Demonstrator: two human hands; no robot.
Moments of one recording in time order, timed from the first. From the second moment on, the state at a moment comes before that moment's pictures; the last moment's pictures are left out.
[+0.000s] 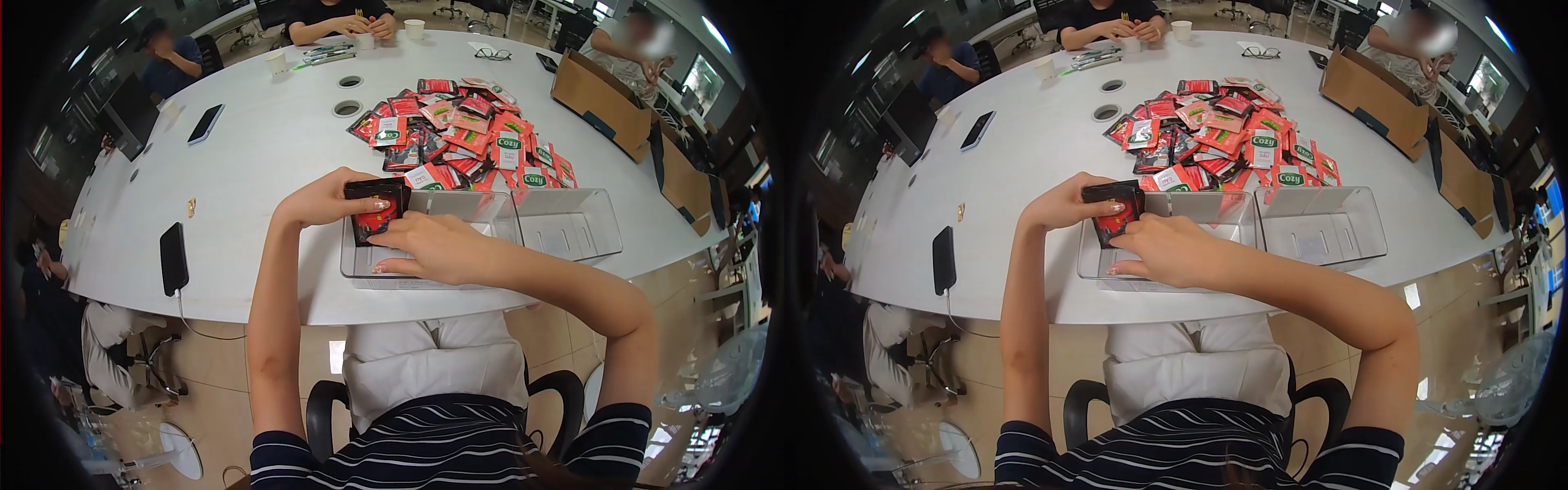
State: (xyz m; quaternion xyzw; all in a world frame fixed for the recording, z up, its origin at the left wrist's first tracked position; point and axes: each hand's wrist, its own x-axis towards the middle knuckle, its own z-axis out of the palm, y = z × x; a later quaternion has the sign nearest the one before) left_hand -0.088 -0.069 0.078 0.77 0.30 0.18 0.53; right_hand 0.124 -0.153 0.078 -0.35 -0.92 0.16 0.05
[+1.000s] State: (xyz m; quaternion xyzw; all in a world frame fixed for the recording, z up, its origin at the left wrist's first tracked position) left_hand -0.083 -0.068 0.072 0.78 0.30 0.24 0.49; right_hand 0.135 -0.160 0.083 -0.34 -0.90 0.25 0.07
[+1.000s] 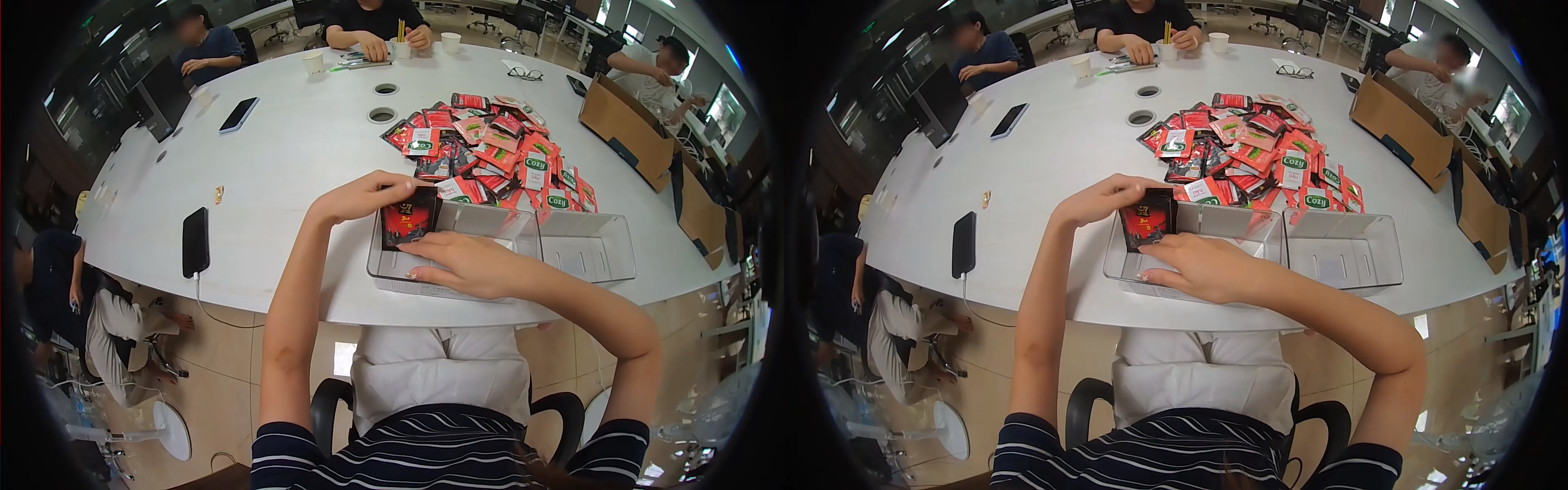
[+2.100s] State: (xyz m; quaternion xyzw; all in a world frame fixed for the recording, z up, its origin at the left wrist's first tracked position) left_hand -0.079 -0.033 0.036 0.60 0.39 0.52 0.46; right_hand 0.164 0.058 0.068 -0.62 -0.77 0.16 -0.02
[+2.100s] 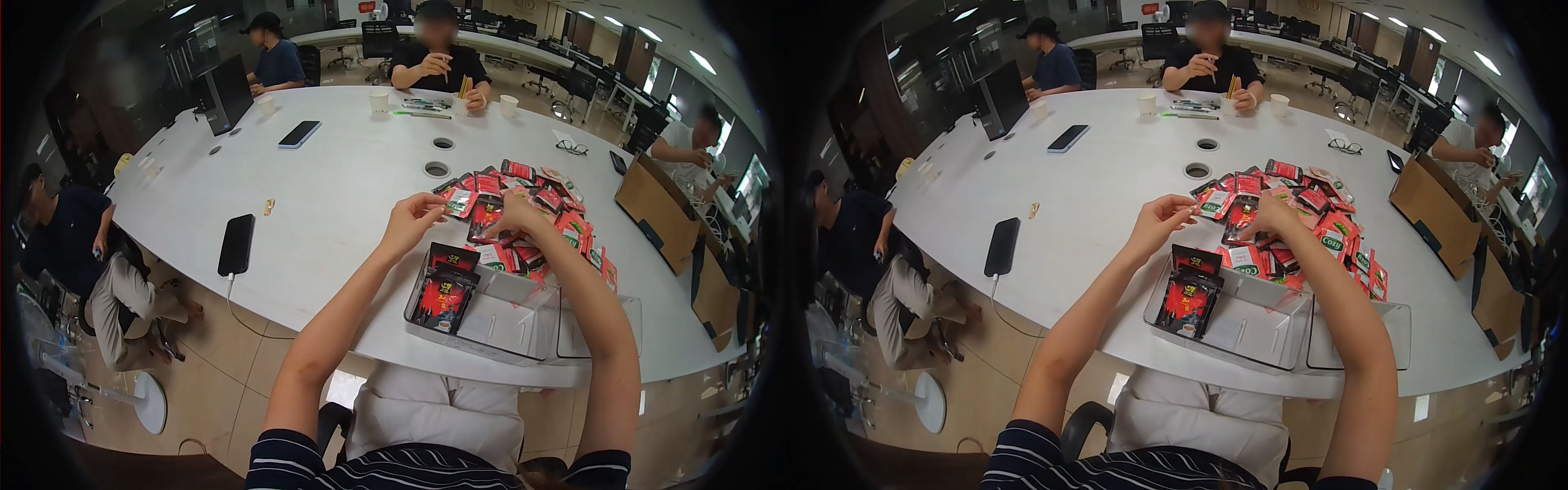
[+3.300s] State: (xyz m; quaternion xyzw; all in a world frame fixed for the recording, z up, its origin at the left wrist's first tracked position) left_hand -0.075 -0.026 0.027 0.64 0.31 0.59 0.39; right_hand 0.113 -0.017 0.135 -0.33 -0.87 0.14 0.35
